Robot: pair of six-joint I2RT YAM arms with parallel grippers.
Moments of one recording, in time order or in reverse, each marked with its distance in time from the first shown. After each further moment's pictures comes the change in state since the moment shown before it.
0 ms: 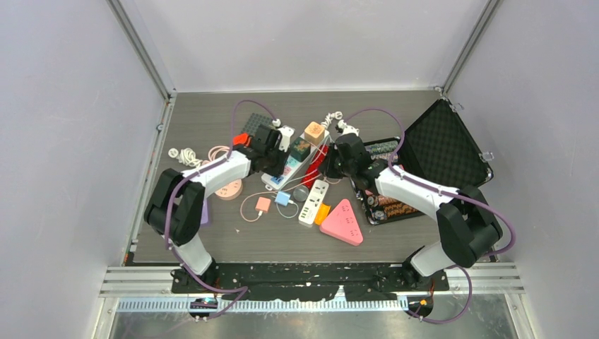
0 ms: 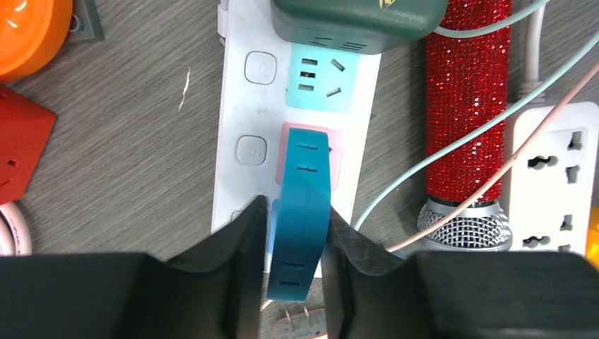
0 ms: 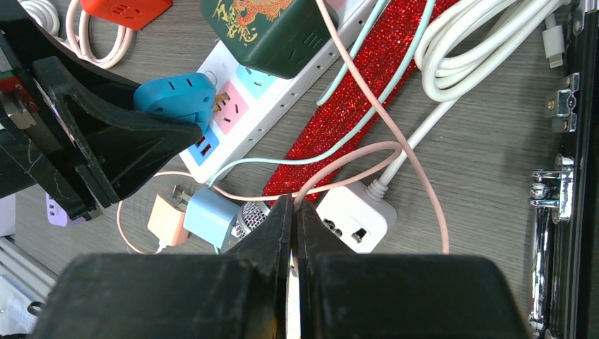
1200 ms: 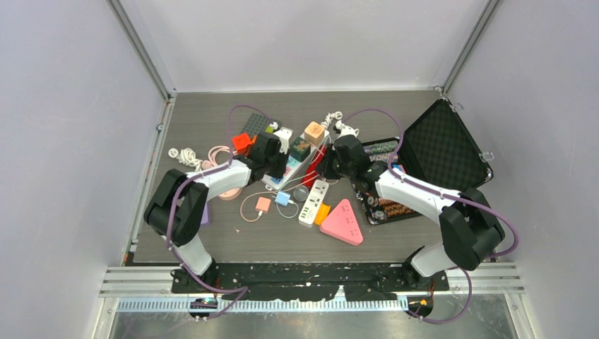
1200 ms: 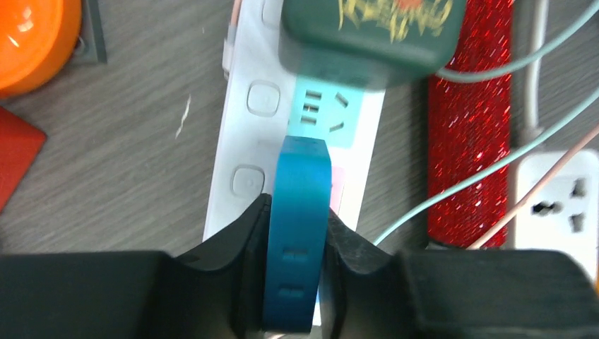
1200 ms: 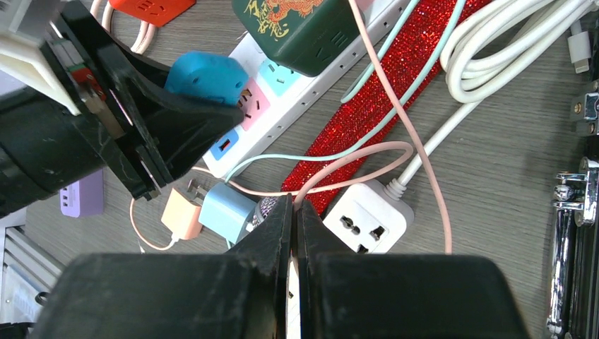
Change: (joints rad) left arm -0.011 -0.001 -0.122 0.266 -0.033 -0.066; right arm 0.028 -0.021 -0.009 0.022 0.007 0.000
